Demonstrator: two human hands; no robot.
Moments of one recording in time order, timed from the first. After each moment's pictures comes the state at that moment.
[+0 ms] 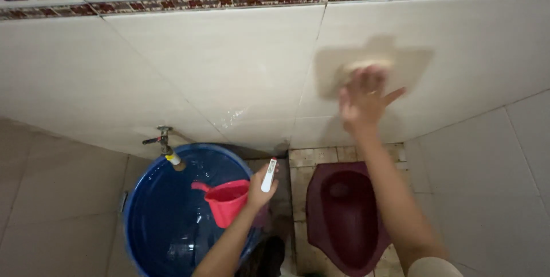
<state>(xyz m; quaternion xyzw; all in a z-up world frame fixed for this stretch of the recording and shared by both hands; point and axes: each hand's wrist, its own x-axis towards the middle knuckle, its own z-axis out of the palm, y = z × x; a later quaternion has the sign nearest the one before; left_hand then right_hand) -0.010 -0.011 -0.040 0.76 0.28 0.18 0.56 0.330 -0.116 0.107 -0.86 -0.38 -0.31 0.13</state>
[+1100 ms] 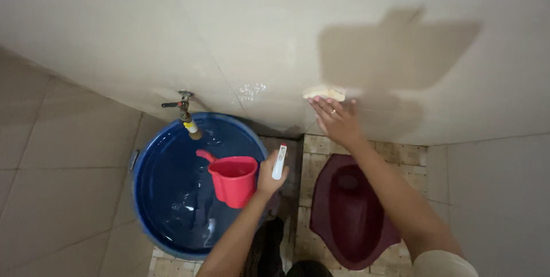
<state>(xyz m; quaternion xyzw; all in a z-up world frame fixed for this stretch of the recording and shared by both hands) -0.033 -0.008 -0.077 0.75 0.34 0.25 0.51 0.258 -0.057 -0.027 -0.70 -0.67 -0.23 0.03</state>
